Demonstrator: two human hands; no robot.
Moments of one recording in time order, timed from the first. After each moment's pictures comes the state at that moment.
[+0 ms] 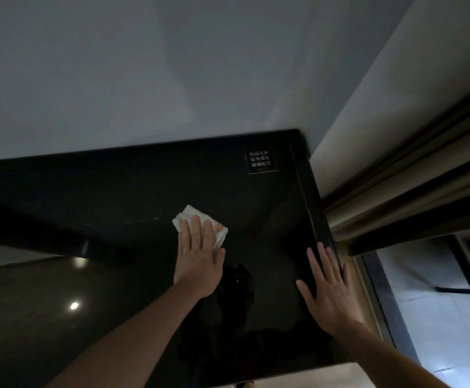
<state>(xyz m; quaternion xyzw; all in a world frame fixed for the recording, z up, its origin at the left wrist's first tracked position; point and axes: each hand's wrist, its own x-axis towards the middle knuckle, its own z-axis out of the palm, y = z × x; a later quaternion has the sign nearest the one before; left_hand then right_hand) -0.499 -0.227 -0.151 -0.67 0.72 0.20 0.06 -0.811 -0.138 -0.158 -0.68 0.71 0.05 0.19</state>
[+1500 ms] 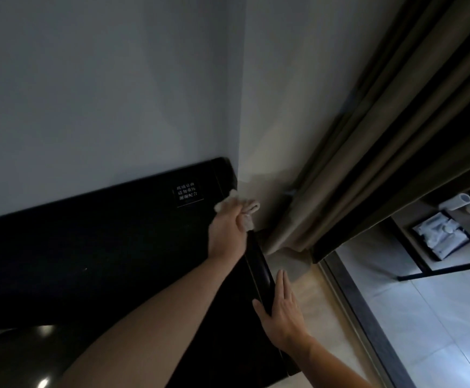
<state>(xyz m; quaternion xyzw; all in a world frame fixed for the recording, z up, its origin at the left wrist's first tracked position) -0.741 -0.304 -0.074 -0.58 0.71 0.30 -0.27 -0.856 -0.126 -0.151 -0.49 0.77 -0.06 0.40</state>
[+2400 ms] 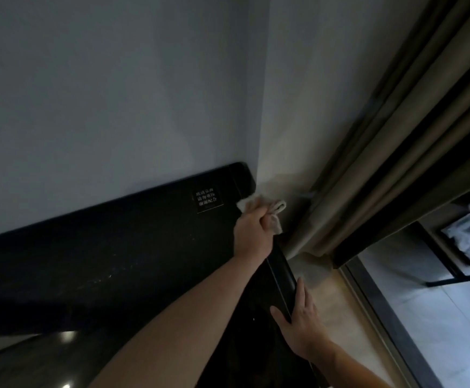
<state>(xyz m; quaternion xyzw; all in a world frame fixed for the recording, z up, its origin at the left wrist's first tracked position) -0.745 -0.315 -0.072 -0.57 0.69 0.37 -0.26 -0.838 -0.136 -0.152 -0.45 0.79 -0.04 0.43</state>
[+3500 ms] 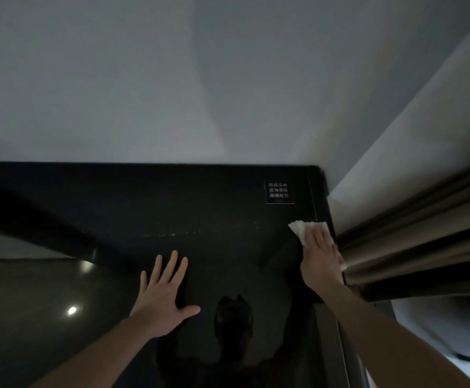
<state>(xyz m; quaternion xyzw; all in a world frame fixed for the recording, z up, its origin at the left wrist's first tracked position) -0.407 -0.198 -0.125 -0.68 0.67 0.27 0.14 -0.783 -0.293 -0.154 -0.66 0.73 0.00 0.19</state>
